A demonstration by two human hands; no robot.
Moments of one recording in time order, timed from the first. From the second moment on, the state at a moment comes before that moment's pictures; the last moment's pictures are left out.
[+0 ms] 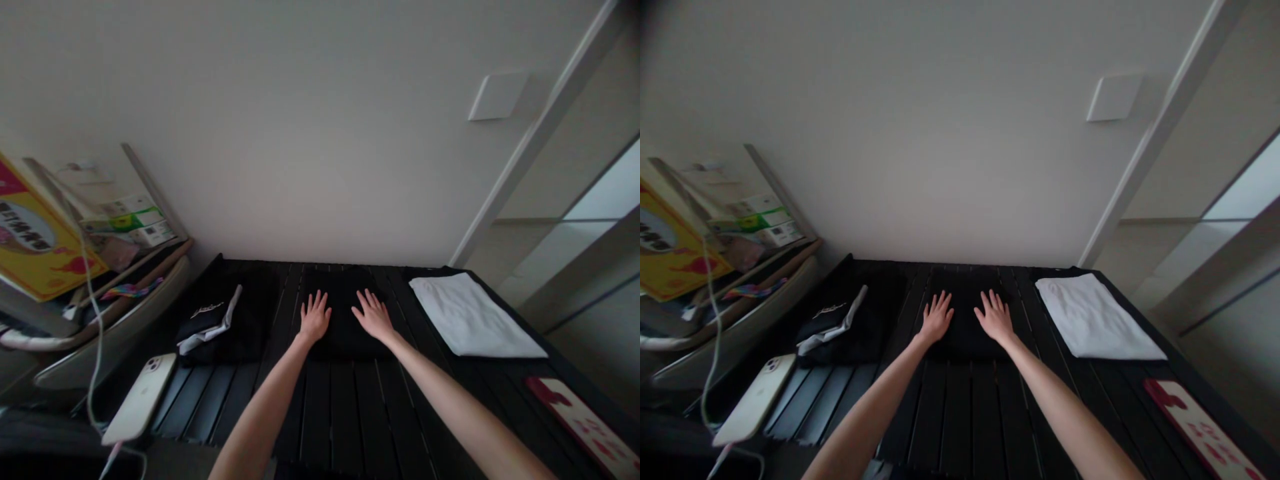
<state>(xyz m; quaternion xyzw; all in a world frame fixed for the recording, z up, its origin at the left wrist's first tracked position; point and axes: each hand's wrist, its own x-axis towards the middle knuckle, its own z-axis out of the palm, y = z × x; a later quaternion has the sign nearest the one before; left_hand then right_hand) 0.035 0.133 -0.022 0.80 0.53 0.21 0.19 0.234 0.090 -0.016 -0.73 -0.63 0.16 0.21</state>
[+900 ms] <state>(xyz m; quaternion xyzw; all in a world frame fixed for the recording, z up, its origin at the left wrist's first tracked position) 0.030 0.105 -0.047 0.81 0.56 0.15 0.04 0.231 0.075 -0.084 -0.75 -0.65 0.02 0.12</state>
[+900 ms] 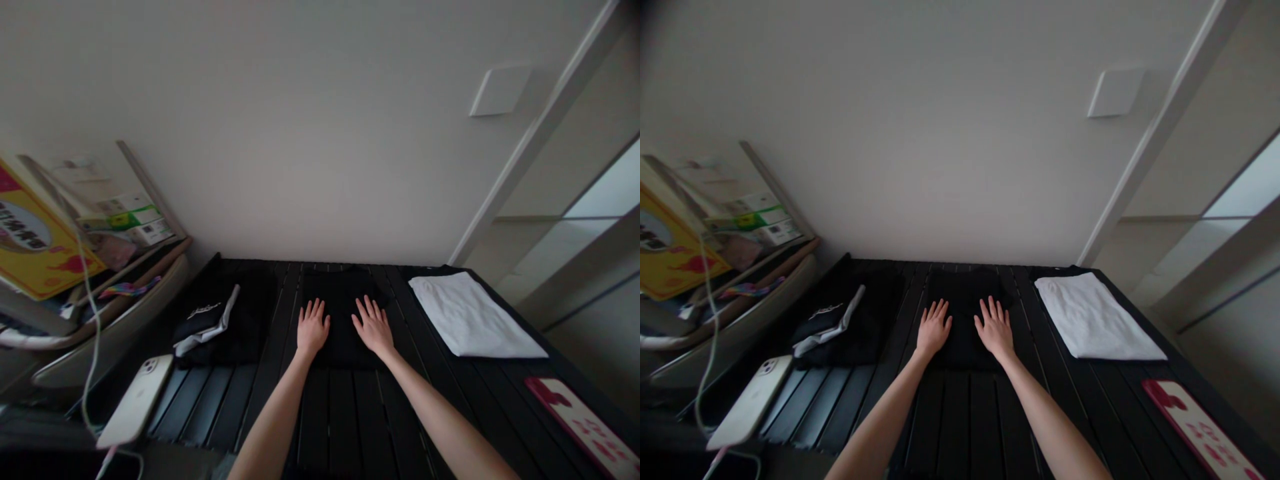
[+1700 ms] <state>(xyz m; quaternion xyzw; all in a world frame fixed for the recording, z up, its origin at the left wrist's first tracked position) 0.030 0.091 -0.041 0.81 0.56 0.16 0.05 0.229 0.062 -0.082 -0.74 -0.66 0.00 0.14</state>
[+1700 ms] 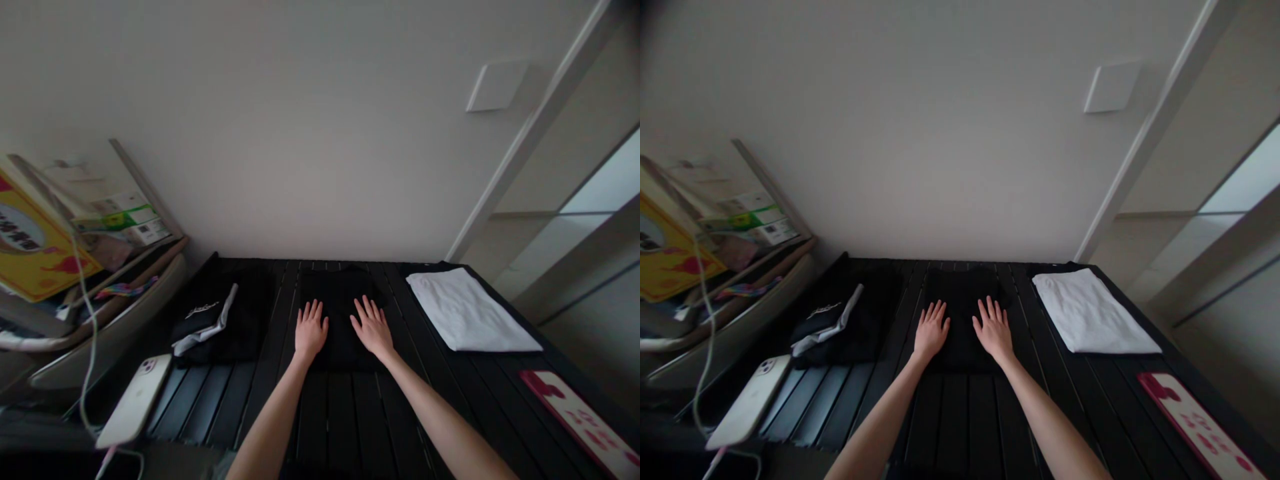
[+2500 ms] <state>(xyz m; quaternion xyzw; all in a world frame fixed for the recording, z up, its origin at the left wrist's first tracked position) 0.061 0.032 -0.021 0.64 0.59 0.28 0.41 0.246 0.032 -0.021 -0.82 -0.54 0.05 0.19</state>
